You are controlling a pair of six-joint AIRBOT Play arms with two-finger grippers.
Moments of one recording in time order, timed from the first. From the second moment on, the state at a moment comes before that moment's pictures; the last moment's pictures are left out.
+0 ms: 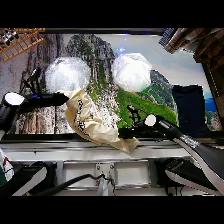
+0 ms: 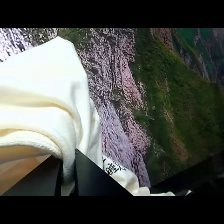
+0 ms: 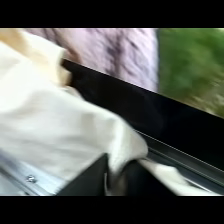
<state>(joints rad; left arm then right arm) 0.03 -1.05 0.77 0.78 -0.89 -1.14 0.49 -1.18 0.54 -0.76 0.91 1.43</state>
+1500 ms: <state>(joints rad) 0.26 -0.48 1.36 1.08 -0.82 -1.14 -0.01 -0.67 1.43 -1.08 1.07 1.43</state>
